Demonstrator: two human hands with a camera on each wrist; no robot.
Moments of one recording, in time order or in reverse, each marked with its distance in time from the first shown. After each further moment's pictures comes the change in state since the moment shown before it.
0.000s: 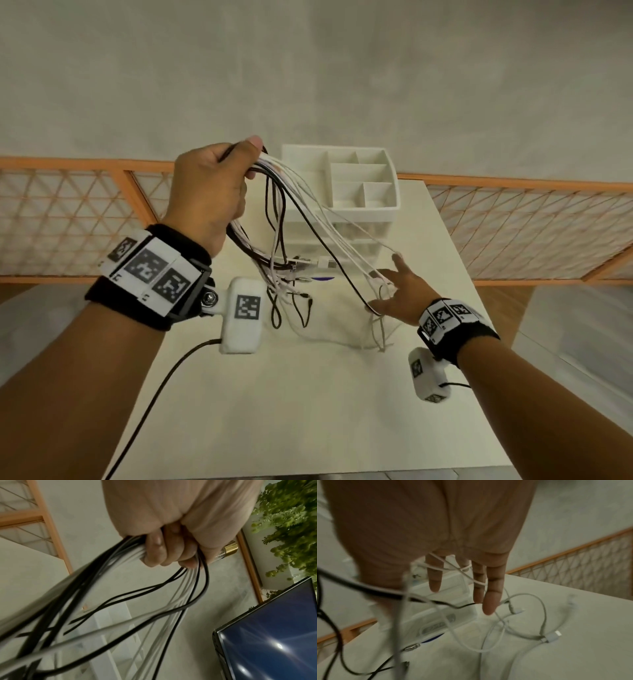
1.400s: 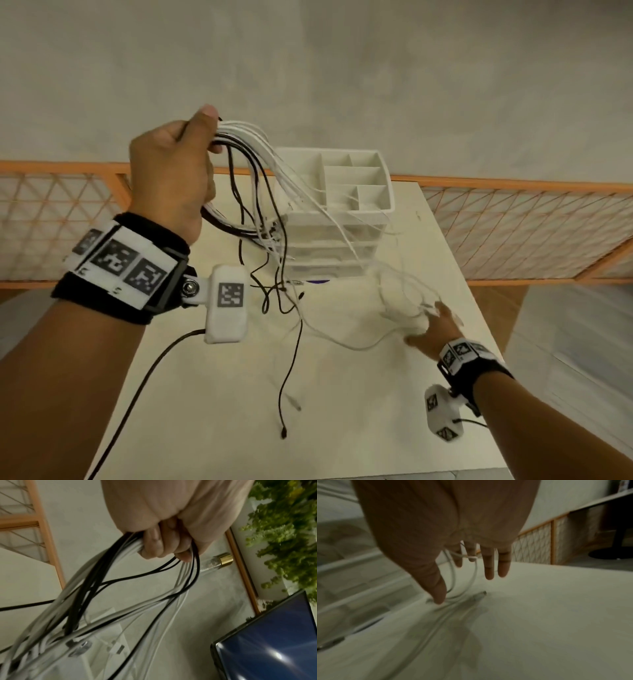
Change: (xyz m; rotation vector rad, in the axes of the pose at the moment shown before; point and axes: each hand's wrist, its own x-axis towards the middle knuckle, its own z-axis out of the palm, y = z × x) left_hand 0.015 0.013 -0.008 -0.069 0.154 0.053; right_hand -0.009 0.091 0.045 0.021 0.037 0.399
